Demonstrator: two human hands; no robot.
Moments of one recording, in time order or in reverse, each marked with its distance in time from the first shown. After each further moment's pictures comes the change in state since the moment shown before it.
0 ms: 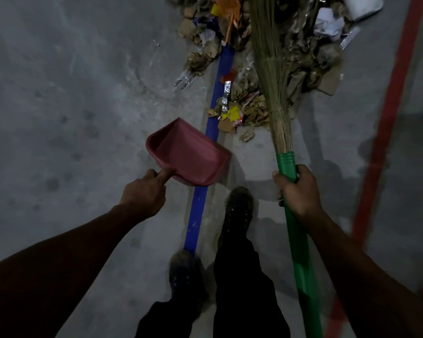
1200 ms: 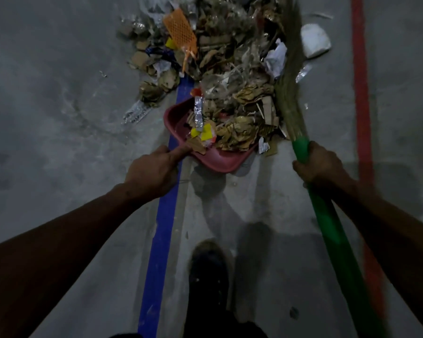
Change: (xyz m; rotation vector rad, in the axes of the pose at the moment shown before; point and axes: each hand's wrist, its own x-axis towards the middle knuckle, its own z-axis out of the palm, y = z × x) left_hand 0.191 0.087 0.019 -0.031 0.390 0.356; right_hand 0.187 0.014 -0.054 -0.697 0.179 -0.231
